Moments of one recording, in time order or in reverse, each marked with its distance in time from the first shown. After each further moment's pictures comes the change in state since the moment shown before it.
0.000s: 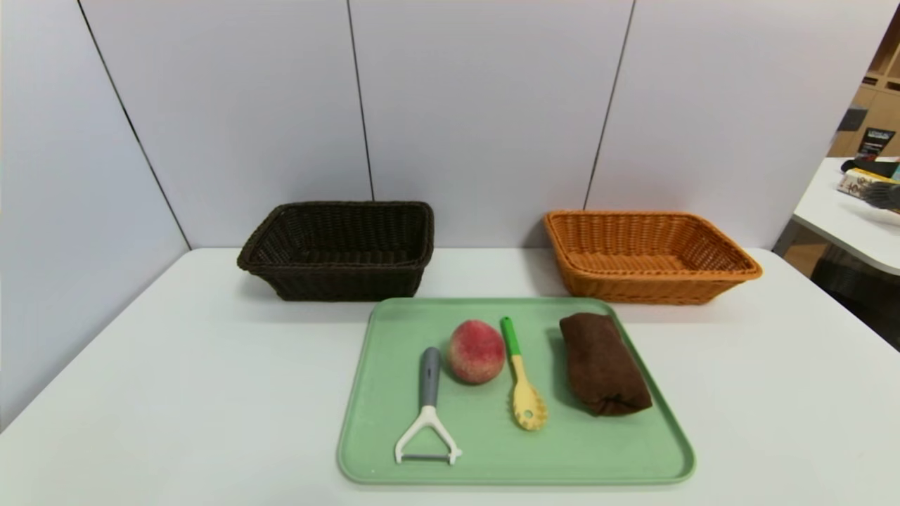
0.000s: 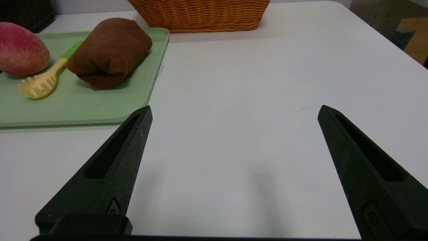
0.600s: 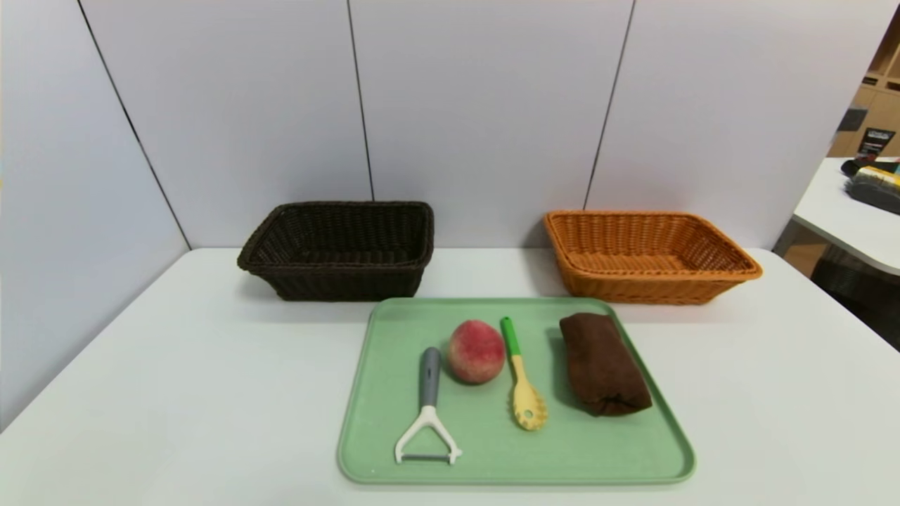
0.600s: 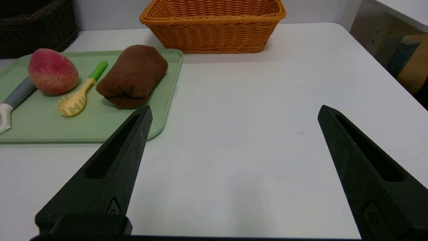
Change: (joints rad) left arm -0.002 0.097 -0.219 0.181 -0.024 -0.019; right arm 0.003 0.104 -0.242 0.137 0.032 -0.006
